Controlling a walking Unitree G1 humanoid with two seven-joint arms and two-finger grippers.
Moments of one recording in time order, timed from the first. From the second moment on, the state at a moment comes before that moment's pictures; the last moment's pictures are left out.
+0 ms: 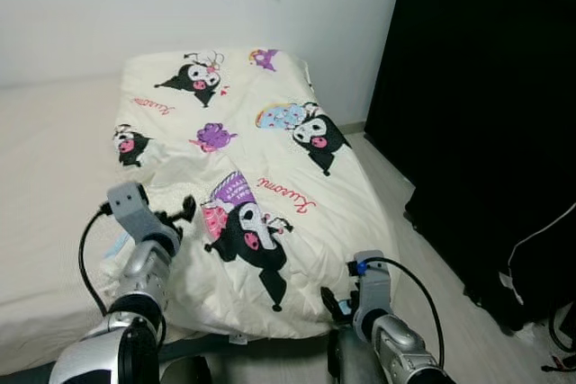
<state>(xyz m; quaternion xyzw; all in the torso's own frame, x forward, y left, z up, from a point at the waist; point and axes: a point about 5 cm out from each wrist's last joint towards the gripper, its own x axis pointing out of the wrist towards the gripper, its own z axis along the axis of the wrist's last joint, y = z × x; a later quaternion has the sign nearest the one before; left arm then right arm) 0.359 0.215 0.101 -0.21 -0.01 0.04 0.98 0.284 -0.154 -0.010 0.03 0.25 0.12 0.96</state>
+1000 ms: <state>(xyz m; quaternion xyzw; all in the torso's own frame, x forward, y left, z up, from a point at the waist) 0.313 0.265 0.040 -0.19 0.16 0.16 0.96 0.280 -0.156 -0.010 0.03 0.24 0.13 0.96</state>
